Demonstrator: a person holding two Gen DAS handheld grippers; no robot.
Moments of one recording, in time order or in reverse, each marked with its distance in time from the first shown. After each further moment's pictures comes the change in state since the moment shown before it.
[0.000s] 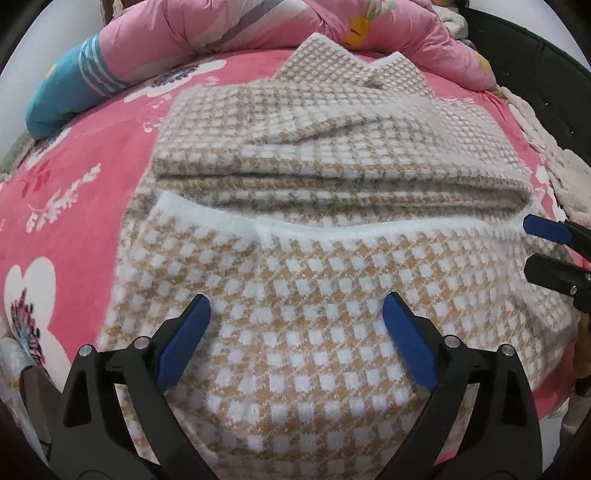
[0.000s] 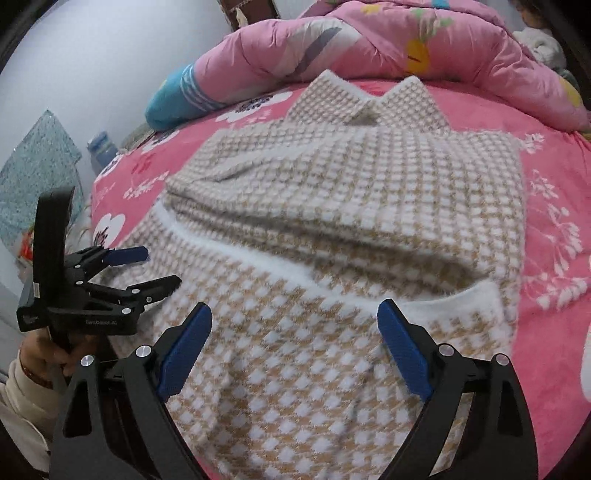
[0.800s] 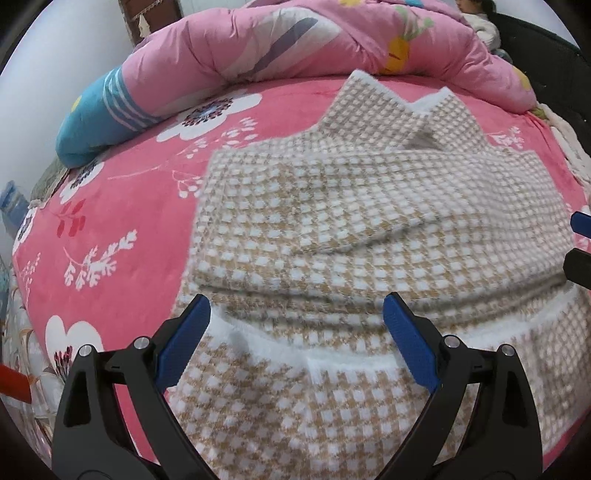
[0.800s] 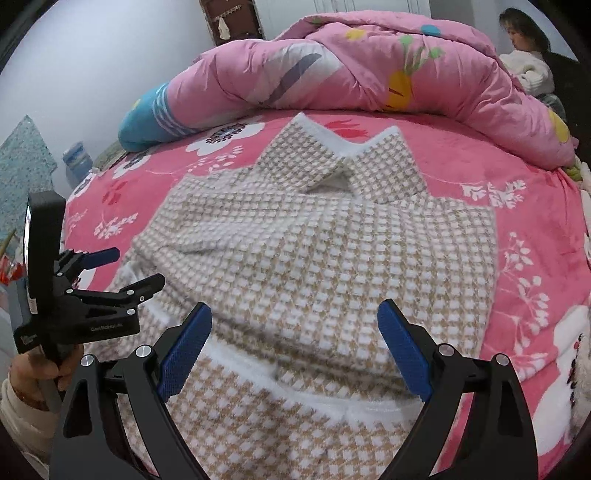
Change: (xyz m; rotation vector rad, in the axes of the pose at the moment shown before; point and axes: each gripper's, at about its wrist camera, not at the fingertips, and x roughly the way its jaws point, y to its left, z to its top) left arm 0.000 0.020 0.075 -0.017 -0.049 0.173; right arm -0.006 -0.012 0.068 0.001 -0.044 -0.125
